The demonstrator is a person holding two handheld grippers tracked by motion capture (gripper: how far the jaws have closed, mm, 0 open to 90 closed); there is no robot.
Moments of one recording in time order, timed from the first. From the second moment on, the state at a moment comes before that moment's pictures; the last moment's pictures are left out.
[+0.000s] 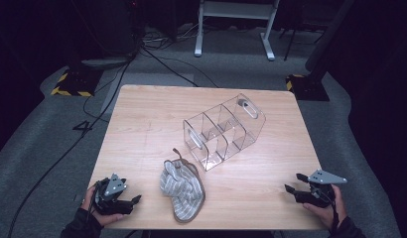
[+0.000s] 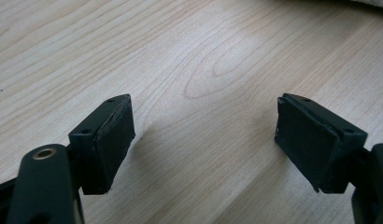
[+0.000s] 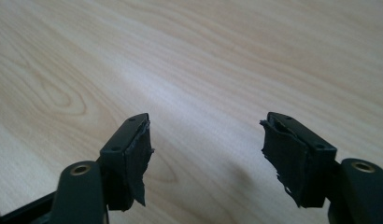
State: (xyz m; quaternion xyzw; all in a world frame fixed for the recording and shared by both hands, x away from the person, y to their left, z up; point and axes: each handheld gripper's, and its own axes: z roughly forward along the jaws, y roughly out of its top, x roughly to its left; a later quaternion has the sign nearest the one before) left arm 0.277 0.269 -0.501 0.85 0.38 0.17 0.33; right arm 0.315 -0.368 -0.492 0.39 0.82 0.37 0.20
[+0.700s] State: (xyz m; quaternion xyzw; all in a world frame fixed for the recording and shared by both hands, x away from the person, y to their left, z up) left arm 0.282 0.272 -0.504 0.84 0.39 0.15 0.34; right arm 0.317 -0.369 -0.504 0.40 0.82 0.37 0.18
